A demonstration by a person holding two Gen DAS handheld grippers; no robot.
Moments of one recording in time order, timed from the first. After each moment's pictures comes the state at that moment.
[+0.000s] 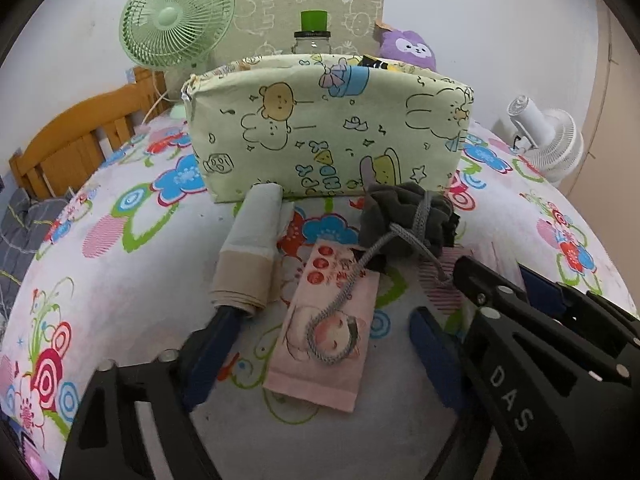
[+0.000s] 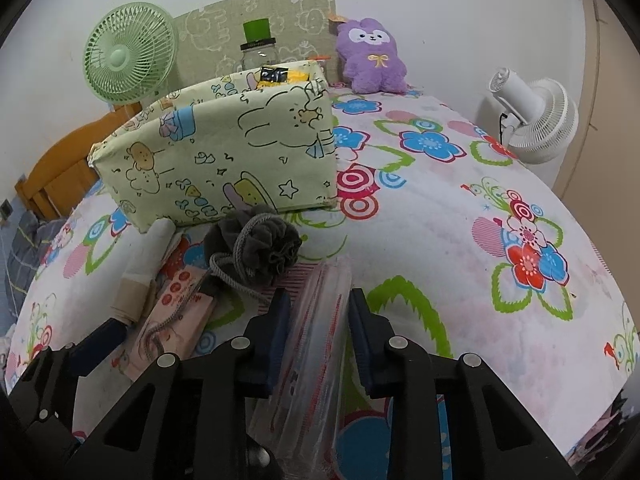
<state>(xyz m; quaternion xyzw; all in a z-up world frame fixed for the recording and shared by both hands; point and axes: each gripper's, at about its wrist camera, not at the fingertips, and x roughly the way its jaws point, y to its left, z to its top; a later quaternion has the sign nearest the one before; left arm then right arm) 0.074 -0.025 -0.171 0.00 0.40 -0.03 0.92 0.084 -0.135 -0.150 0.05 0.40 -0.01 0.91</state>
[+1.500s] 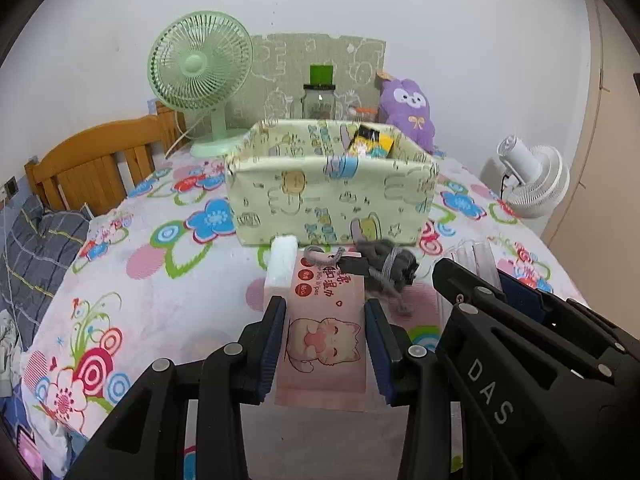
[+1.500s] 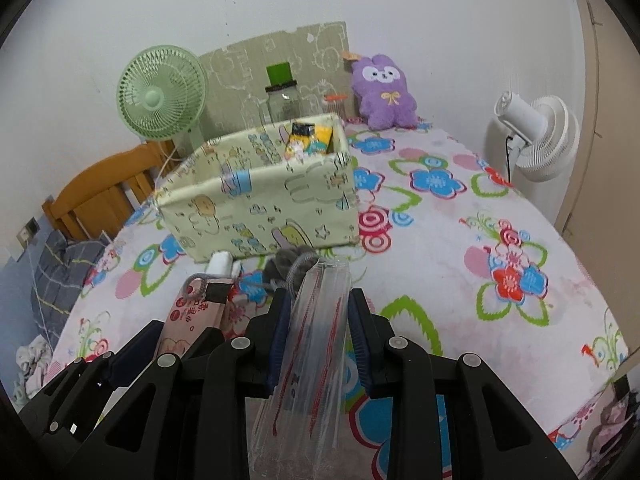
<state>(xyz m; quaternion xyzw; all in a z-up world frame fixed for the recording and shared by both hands) 0.032 -0.021 -0.113 -0.01 0.34 -0.03 0.94 0.050 -0.128 -0.093 0.07 0.35 0.03 0.93</state>
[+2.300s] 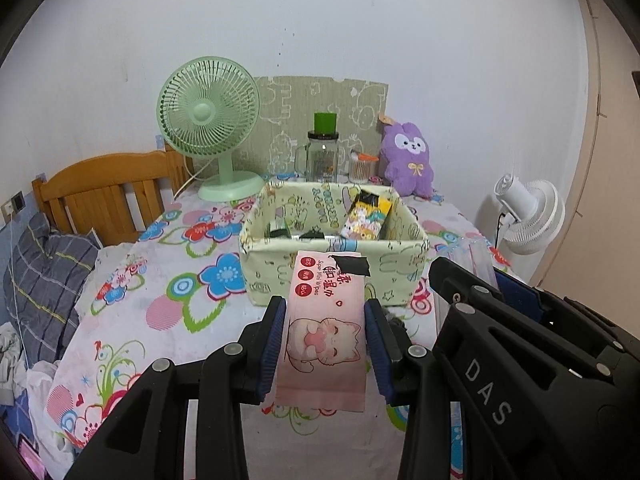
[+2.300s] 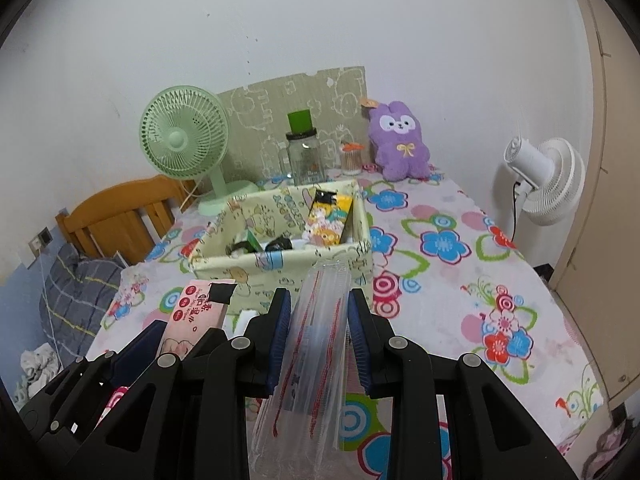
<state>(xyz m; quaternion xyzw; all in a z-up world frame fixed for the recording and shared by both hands) 0.034 -0.016 -0.059 -0.02 0.29 -0.02 0.96 0.056 -0.121 -0.034 0.05 0.30 0.05 0.95</state>
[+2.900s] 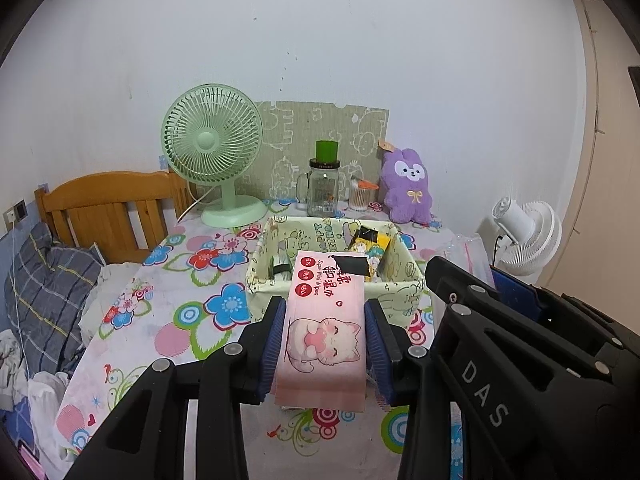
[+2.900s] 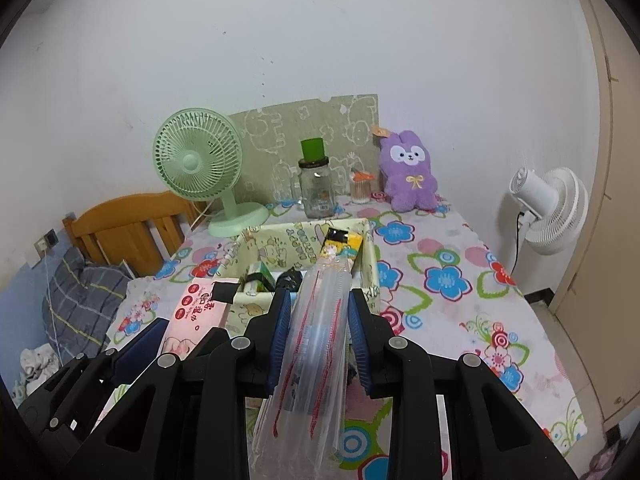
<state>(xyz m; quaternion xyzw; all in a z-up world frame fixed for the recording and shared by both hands) 0.037 -0.011 -0.030 -0.03 0.26 -0.02 0.96 0.059 -0.114 -0.003 0.04 0.28 0.06 0.96</state>
